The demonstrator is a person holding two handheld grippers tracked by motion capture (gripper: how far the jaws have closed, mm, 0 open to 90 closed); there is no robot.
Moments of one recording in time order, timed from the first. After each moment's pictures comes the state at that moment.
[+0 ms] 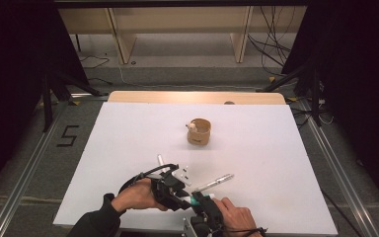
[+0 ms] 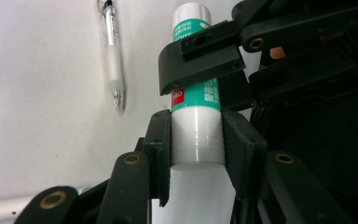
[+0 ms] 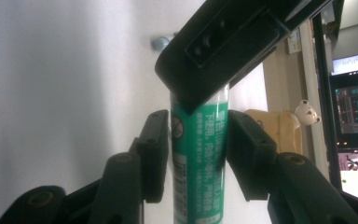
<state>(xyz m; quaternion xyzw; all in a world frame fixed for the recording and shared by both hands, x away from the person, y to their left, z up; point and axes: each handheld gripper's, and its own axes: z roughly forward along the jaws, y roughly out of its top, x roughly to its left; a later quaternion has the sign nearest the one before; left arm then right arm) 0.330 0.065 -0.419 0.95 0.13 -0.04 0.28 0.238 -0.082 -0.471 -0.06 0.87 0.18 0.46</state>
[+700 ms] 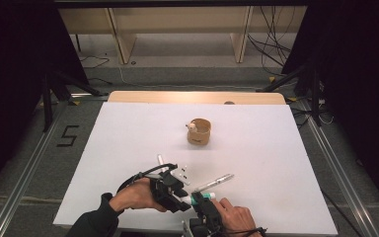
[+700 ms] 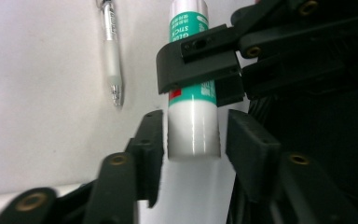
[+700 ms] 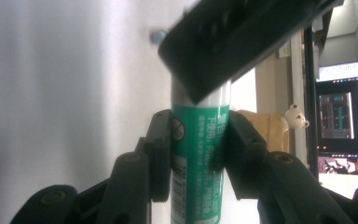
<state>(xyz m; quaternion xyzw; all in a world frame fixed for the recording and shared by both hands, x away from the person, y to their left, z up) 0.331 0.071 -0.417 0.95 0.14 -0.04 0.28 0.237 -0.080 -0.475 -0.08 0.86 0.15 0.48</state>
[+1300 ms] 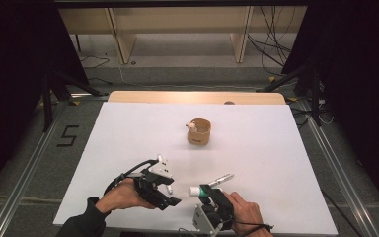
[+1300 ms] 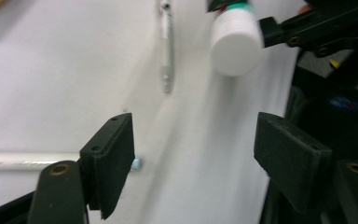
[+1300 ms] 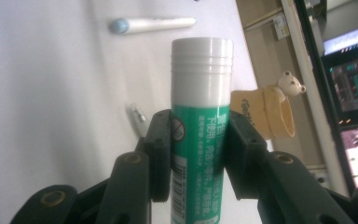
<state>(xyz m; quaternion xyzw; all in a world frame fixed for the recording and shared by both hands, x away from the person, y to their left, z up) 0.337 0.115 -0.424 0.92 0.20 0.01 0.35 0.257 -0.106 -0.463 0.01 0.86 0.22 0.46</state>
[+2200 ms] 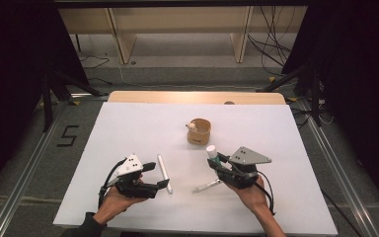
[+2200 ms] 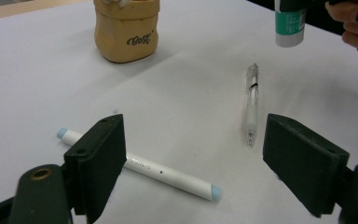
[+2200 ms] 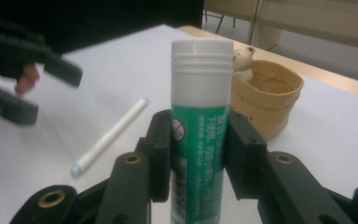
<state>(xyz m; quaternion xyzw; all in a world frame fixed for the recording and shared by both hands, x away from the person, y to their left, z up) 0.336 0.165 -0.455 0.79 0.33 0.12 0.51 0.347 -0.170 -0.424 0.32 0.77 0.51 0.20</state>
